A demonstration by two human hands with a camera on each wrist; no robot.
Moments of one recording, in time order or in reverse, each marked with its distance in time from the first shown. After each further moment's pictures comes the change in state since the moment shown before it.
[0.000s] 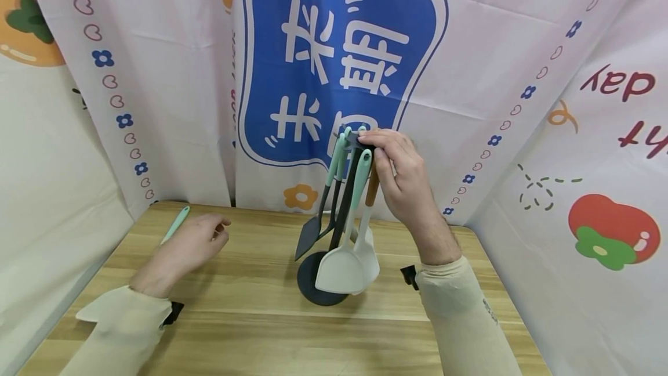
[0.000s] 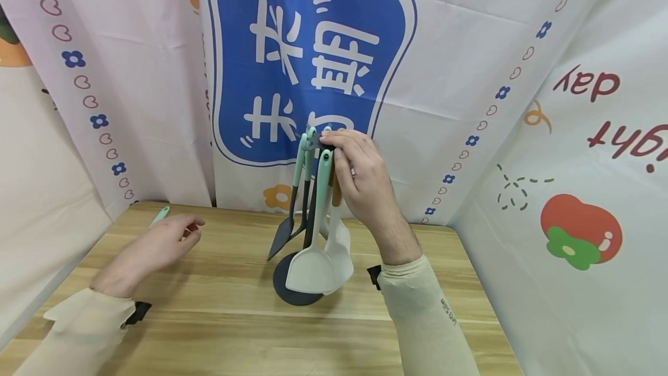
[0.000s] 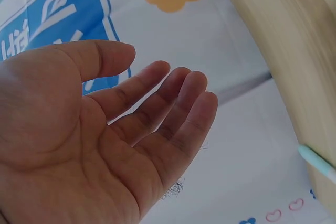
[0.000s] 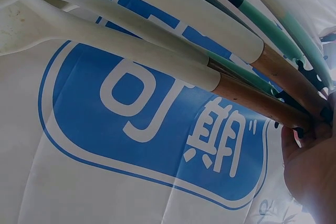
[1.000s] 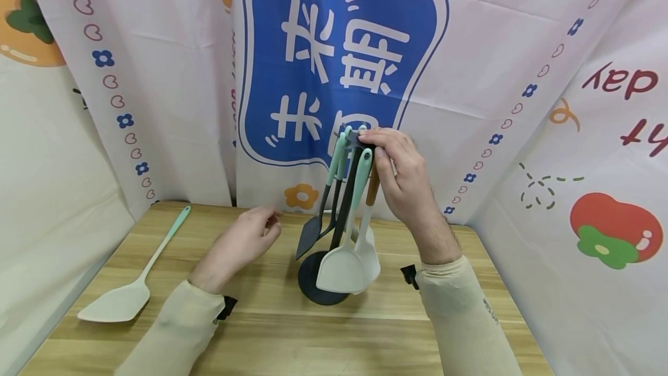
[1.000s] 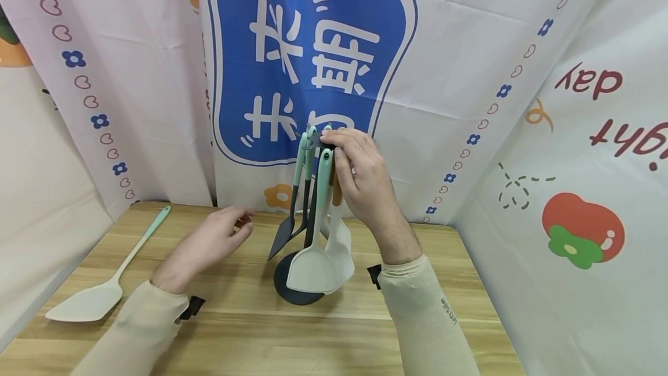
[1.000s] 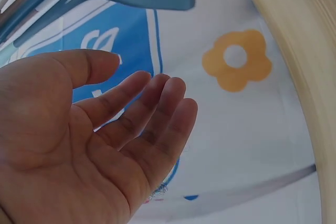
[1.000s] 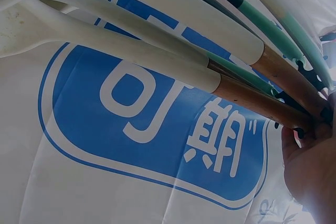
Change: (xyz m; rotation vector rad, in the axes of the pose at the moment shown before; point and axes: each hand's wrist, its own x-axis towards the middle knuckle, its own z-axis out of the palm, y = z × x) left_hand 0.031 0.085 0.033 -0.130 0.044 0.068; right_hand 0.000 0.001 0.002 0.014 0.010 -0.002
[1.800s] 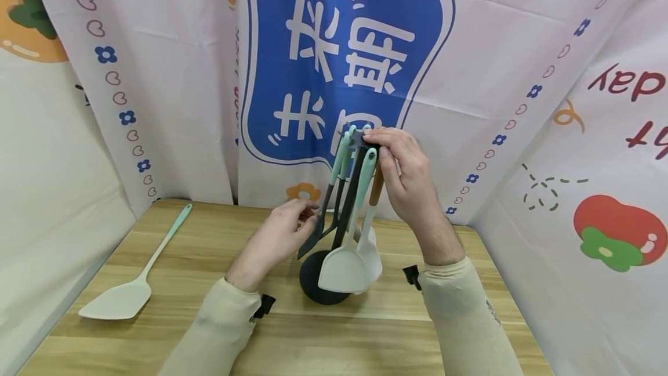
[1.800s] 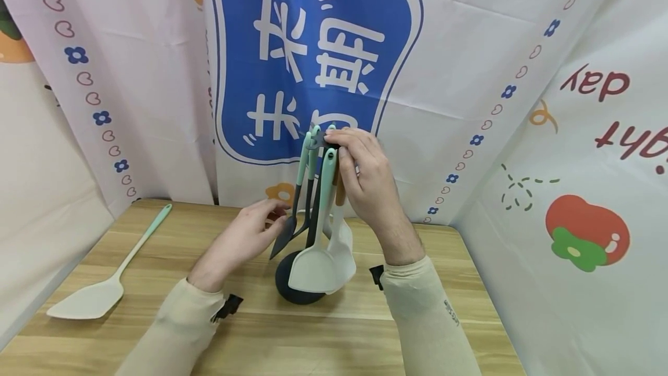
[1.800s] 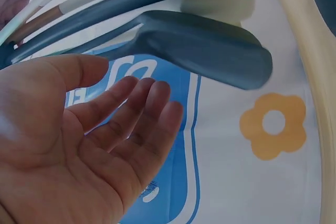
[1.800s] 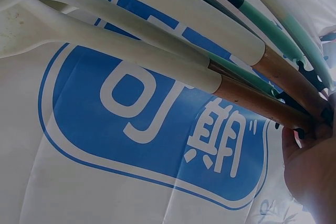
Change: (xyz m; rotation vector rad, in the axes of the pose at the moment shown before) left_hand 0.019 0.049 0.023 -0.192 0.035 0.074; right_hand 0.000 -0.001 0.001 0.024 0.010 -0.001
